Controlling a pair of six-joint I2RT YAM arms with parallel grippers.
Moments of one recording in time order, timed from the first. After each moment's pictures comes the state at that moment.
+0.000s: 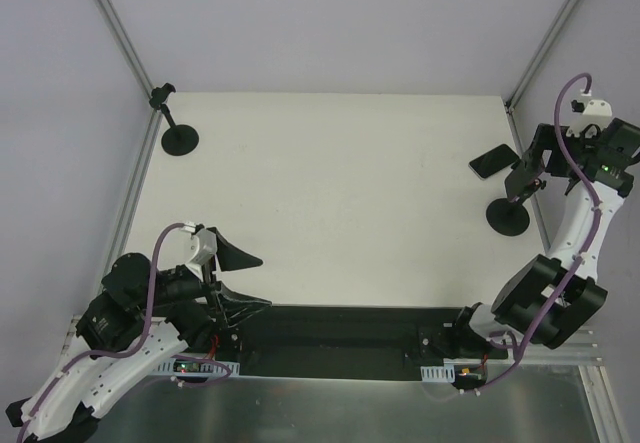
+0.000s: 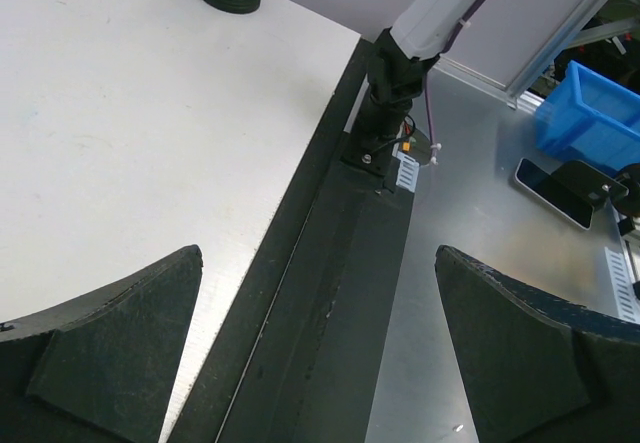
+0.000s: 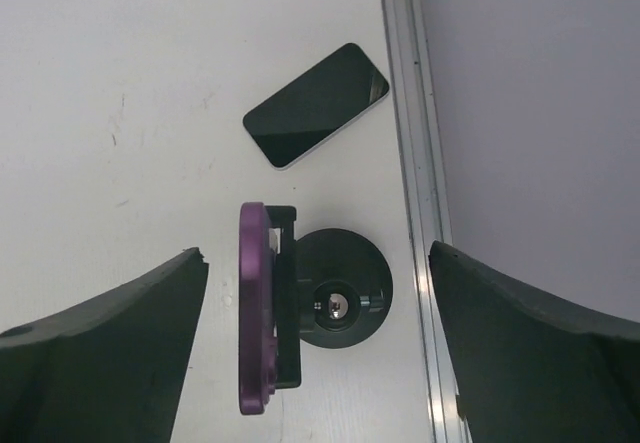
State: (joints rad) left arm -0.76 0.17 0.67 -0.57 0.56 -0.32; right arm -0.58 1.37 1.32 -0.57 -0.47 -0.30
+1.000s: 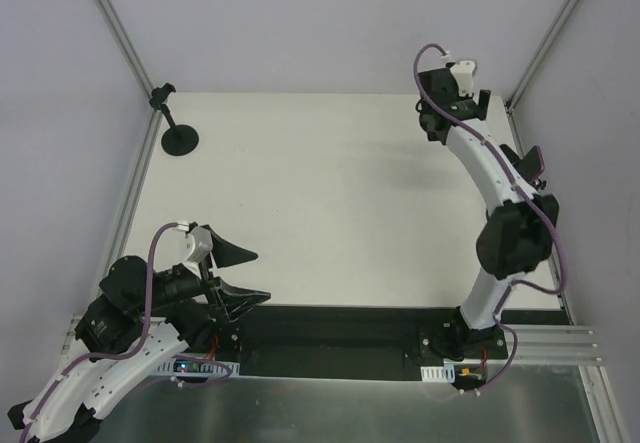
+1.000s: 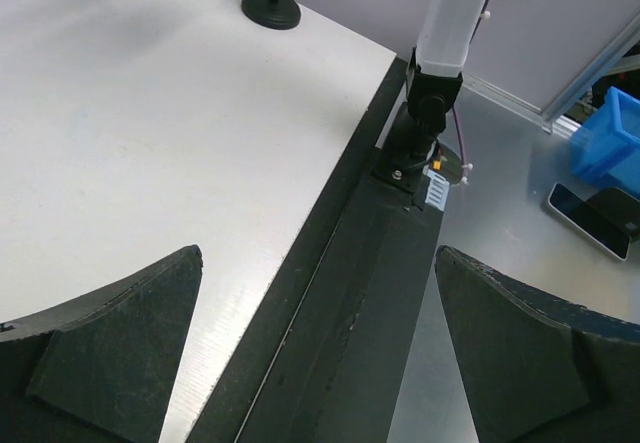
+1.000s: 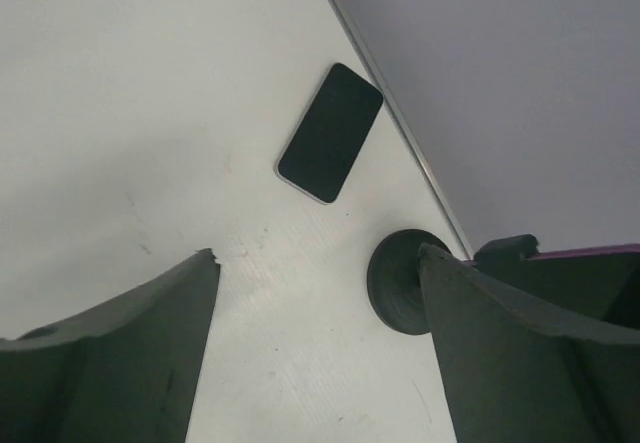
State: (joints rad) left arm -0.76 0.13 0.66 -0.58 0.47 -0.31; right arm 0.28 1.70 1.69 -0.71 0.83 0.20
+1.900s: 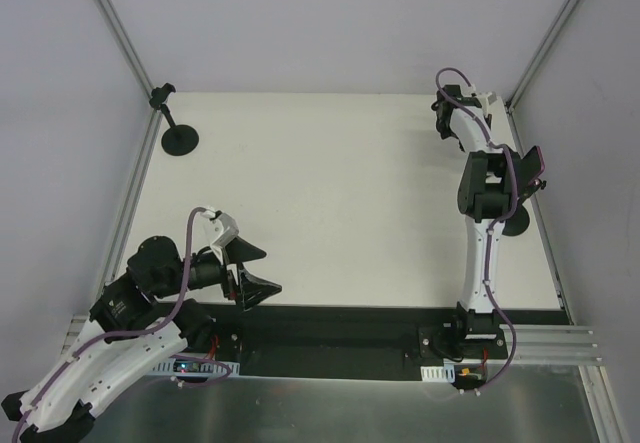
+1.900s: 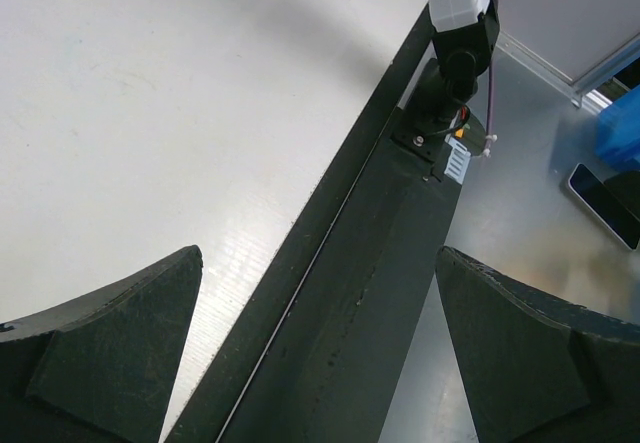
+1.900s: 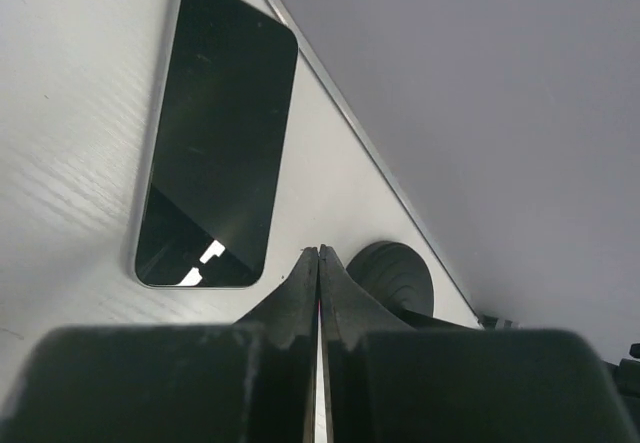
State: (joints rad) left arm -0.74 0.27 0.66 -0.59 0.46 -0.31; right arm 0.06 2.43 2.16 -1.01 1.06 0.34
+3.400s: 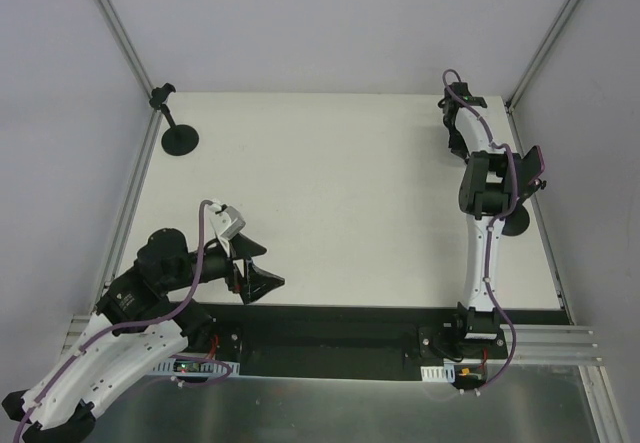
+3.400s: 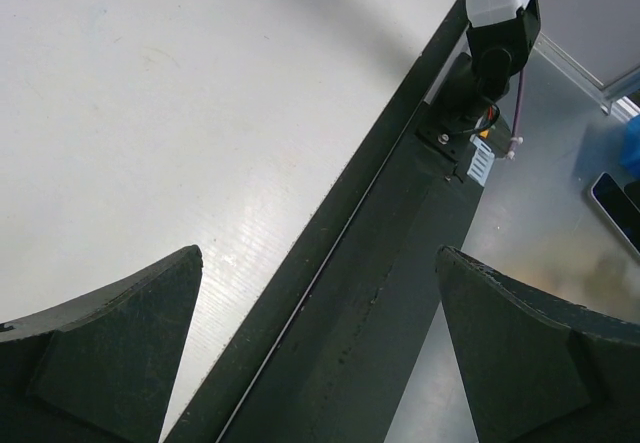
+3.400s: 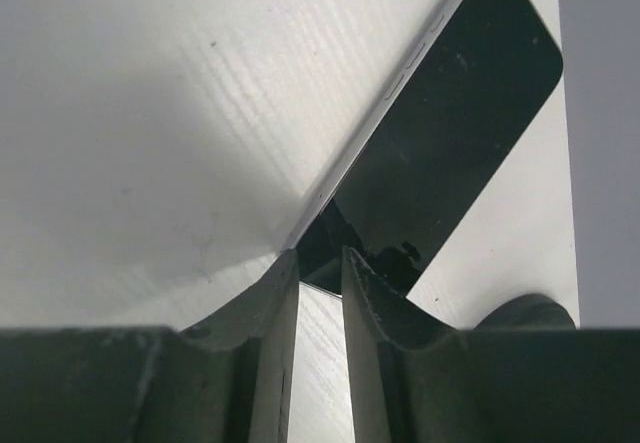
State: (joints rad) left arm -0.71 0.35 0.66 -0.60 0.45 -0.31; right arm 0.00 2.55 2.31 -1.02 0.58 0.23
